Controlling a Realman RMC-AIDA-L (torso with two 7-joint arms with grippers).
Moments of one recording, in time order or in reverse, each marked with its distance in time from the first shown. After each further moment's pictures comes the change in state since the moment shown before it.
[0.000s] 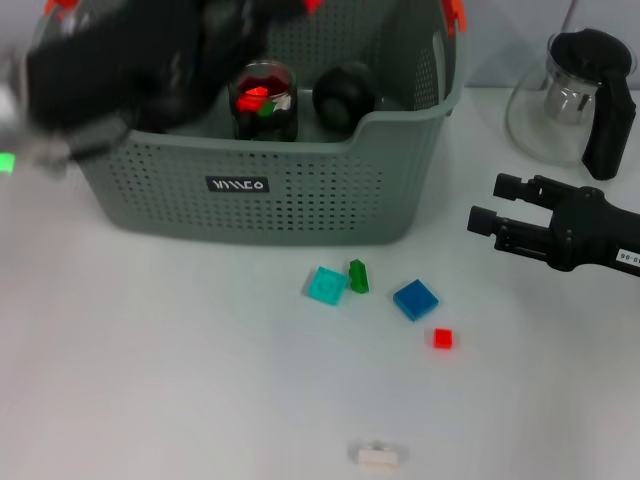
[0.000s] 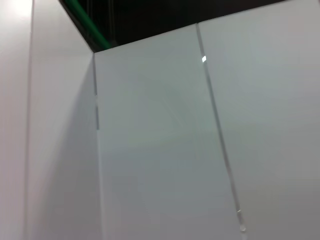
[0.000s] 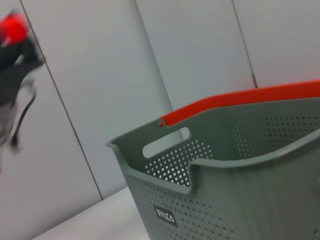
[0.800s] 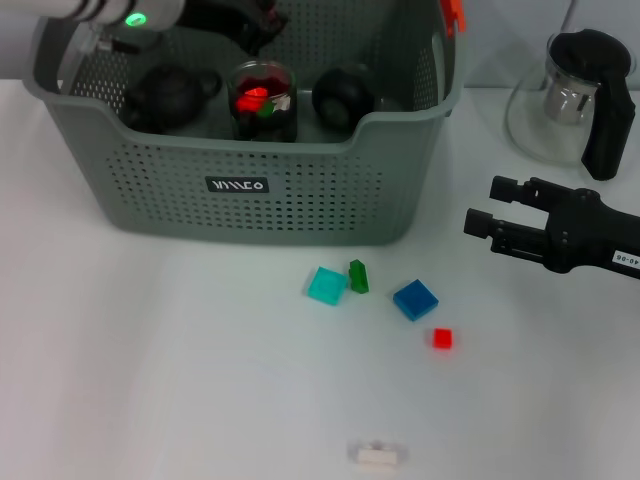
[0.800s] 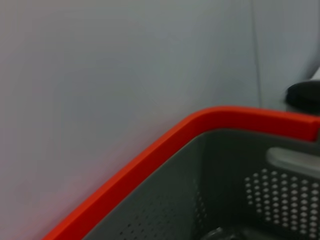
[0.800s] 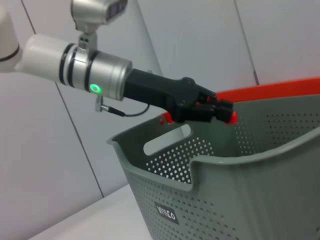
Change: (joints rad) left arm -0.163 -0.009 0.543 0.371 0.802 -0.937 -0.804; right arm 0.001 0.001 -0.008 0.001 -0.002 0.006 0.000
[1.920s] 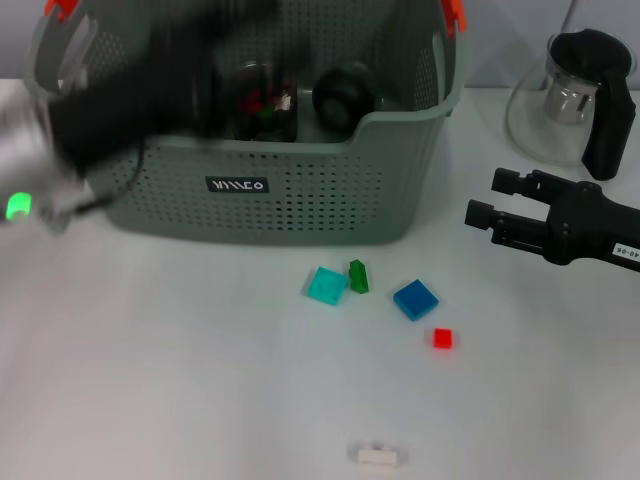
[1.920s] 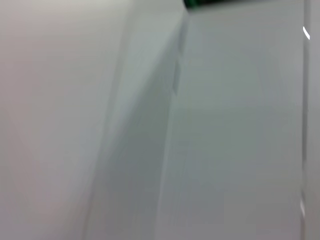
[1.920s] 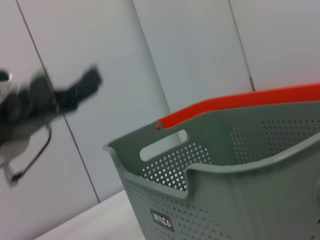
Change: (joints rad) left arm 0.380 -0.024 -0.177 -0.263 -1.039 0.690 0.662; right arm 0.006 0.002 0.009 0.000 0.006 0.008 0.000
